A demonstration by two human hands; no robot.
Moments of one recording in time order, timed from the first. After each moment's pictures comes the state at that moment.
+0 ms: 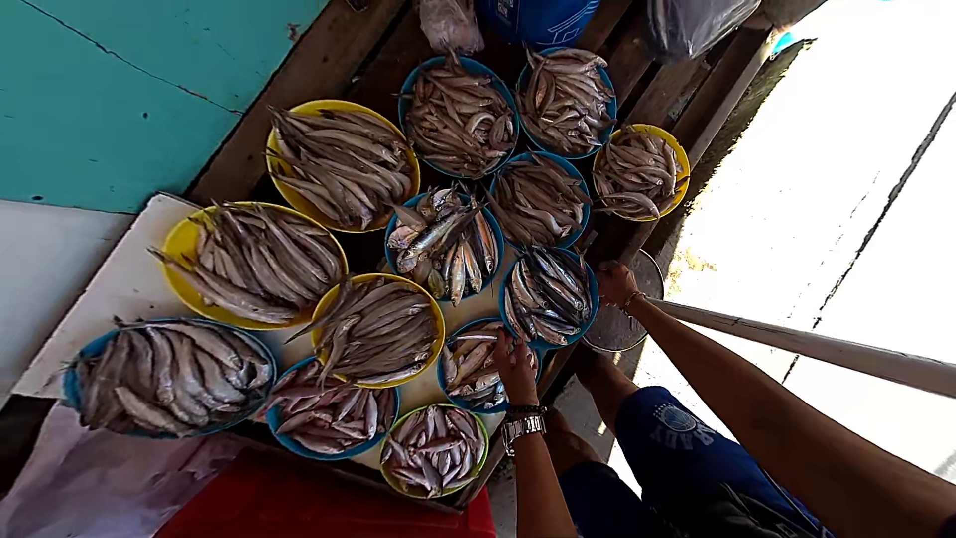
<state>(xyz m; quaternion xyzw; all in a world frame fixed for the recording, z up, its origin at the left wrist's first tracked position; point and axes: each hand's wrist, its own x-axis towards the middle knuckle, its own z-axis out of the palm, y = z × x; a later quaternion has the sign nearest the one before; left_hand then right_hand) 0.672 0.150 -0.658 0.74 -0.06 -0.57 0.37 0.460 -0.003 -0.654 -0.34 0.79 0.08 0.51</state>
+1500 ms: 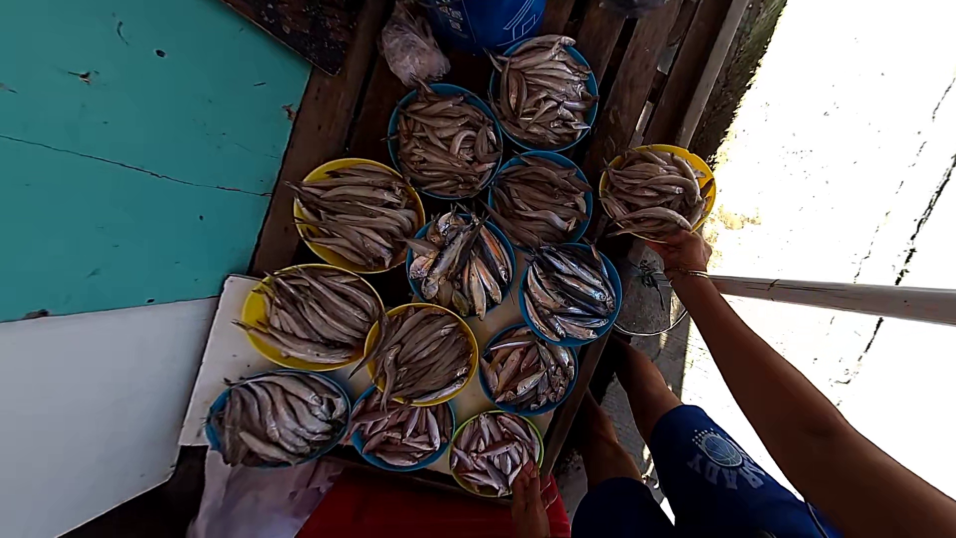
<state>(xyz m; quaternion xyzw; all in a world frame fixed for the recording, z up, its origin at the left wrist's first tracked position) 0.781 0.353 -0.613 0.80 -0.05 -0.57 0.16 0.413 0.008 -0.649 0.11 0.70 -0.60 0.37</state>
